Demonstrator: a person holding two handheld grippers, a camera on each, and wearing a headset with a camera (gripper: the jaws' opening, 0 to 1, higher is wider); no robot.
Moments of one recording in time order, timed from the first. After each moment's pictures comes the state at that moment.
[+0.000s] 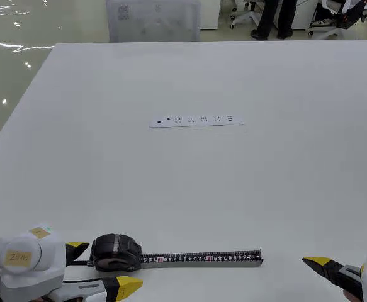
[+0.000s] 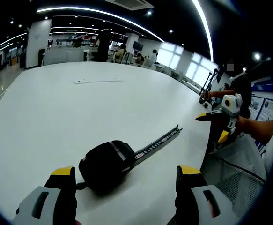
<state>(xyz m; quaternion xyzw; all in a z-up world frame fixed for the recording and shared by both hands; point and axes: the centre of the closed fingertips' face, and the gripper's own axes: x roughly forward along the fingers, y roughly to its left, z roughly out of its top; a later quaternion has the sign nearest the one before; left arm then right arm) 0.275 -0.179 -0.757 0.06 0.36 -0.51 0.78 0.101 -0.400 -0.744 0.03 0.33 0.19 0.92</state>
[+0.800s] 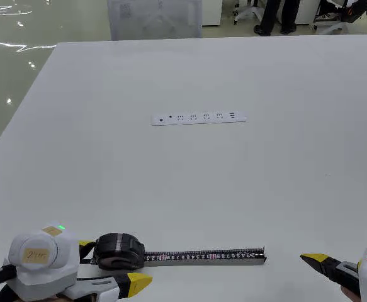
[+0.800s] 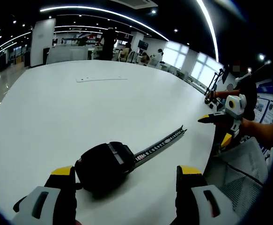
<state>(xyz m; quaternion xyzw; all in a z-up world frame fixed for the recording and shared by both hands) 0.274 -0.186 -0.762 0.07 0.36 -0.49 0.79 0.110 -0.396 -0.751 0.04 0.32 0.21 0.92</state>
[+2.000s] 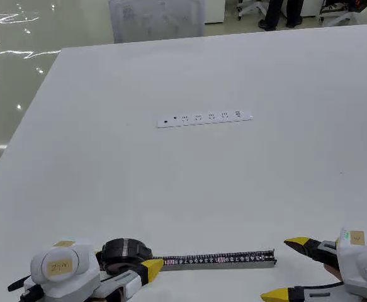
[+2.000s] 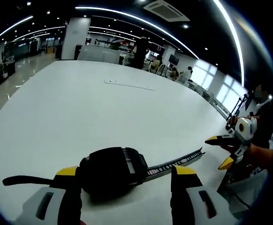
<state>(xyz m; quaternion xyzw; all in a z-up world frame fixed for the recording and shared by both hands) 0.294 -0.190 -0.773 -0.01 0.36 -0.37 0.86 0.154 -0.402 -0.775 0.01 0.31 0.25 0.92</state>
